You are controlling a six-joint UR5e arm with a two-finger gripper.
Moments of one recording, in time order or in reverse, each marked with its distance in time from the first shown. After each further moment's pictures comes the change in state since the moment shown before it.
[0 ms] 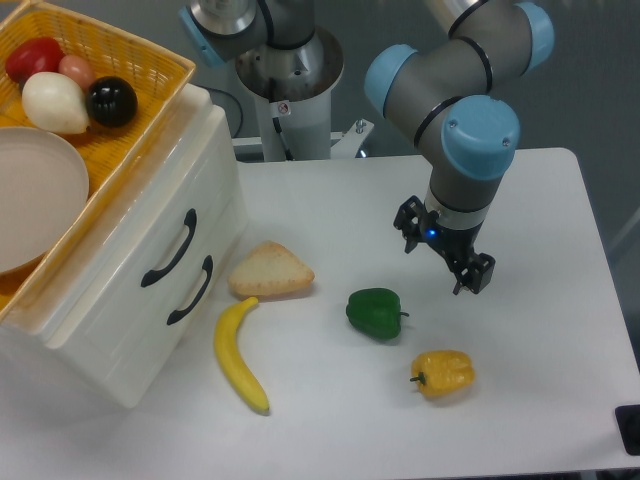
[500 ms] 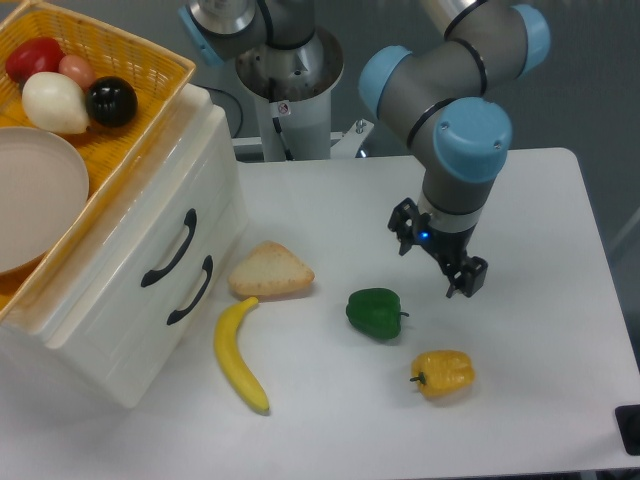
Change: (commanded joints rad) arm -0.034 -0.002 -0.021 0.014 -0.096 -0.055
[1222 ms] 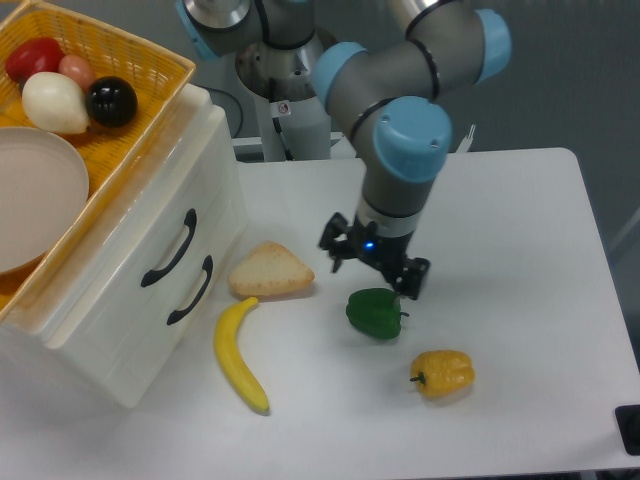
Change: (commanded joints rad) arm -0.133 0.049 -0.006 -0.012 -0.132 -0.542
